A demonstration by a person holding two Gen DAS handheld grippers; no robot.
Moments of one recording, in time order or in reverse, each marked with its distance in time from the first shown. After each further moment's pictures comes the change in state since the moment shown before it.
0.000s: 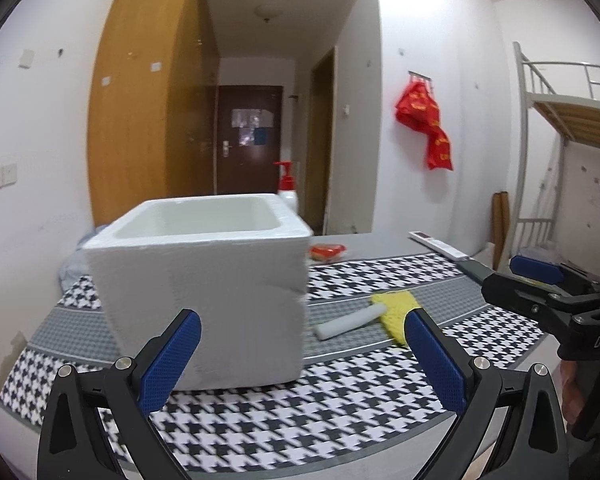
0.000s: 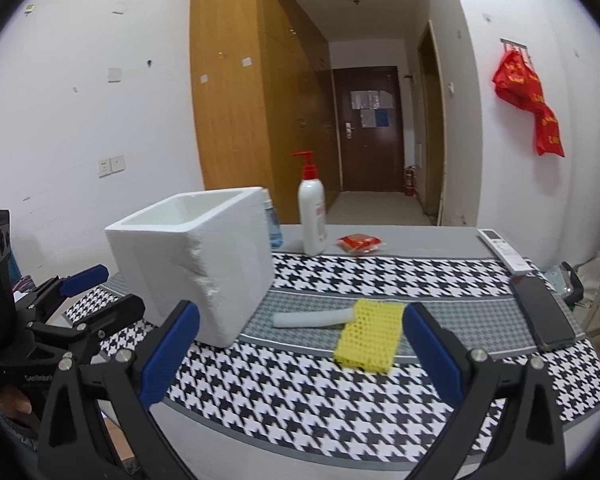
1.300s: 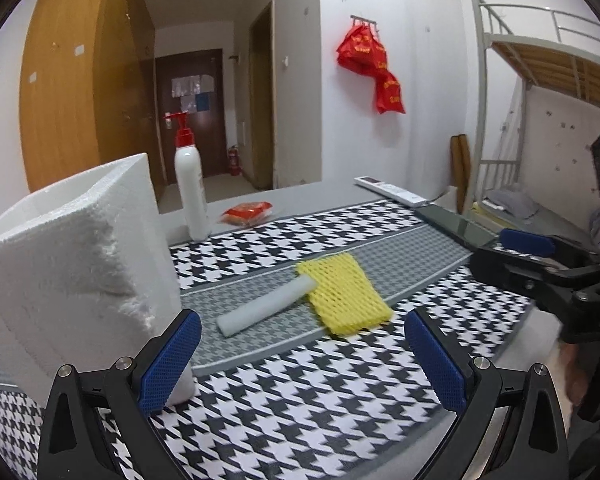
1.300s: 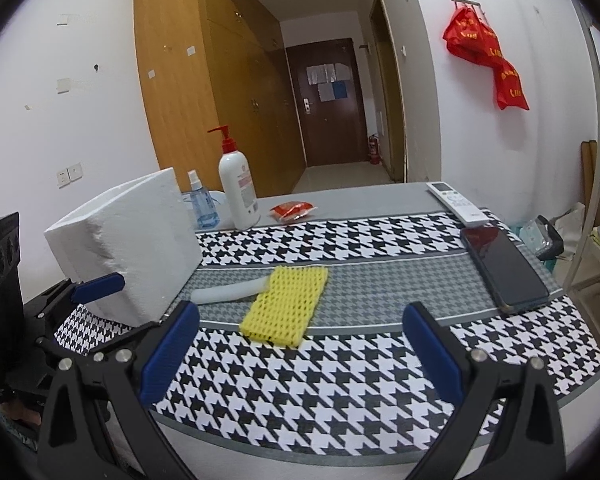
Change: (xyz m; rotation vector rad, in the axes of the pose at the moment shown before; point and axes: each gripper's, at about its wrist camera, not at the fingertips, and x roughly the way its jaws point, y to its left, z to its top) left arm 0.083 -0.074 -0.005 0.128 0.172 -0.124; right arm 0.014 -0.083 -0.021 0.118 0.085 -0.086
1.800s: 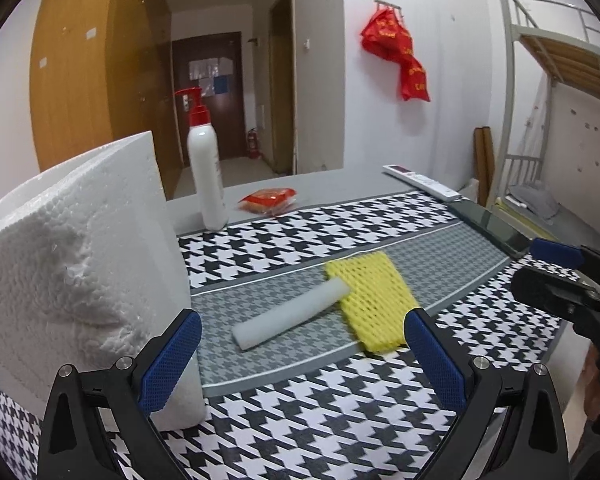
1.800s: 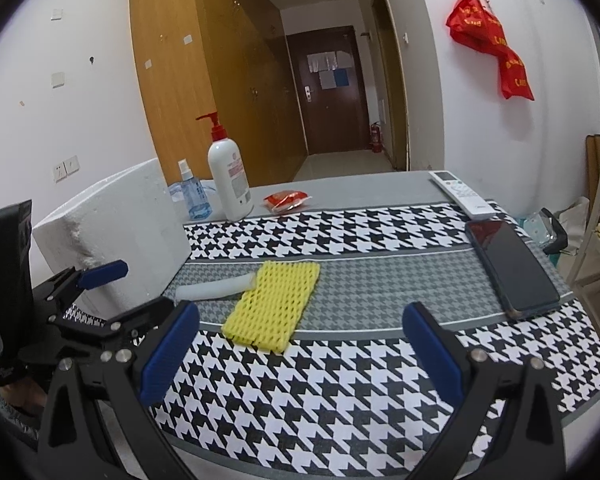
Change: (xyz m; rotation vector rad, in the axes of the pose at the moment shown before) left arm 0.035 0.017 0.009 -0.040 0.058 0.057; right arm 0.023 -0.011 0.005 -0.003 0.047 0.015
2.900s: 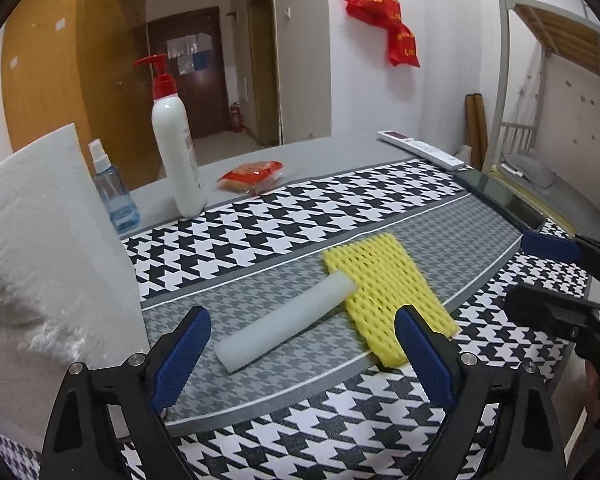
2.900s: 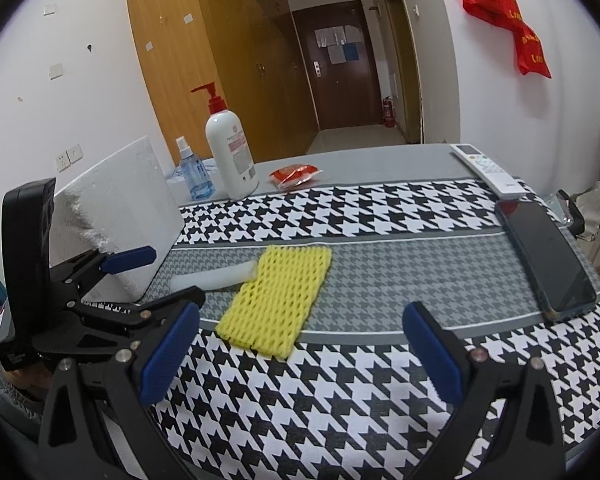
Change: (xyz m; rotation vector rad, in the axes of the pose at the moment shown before) left arm 0.046 -0.003 0.013 0.058 0.122 -0.047; right arm 0.038 -0.005 0.003 0.020 0.096 0.051
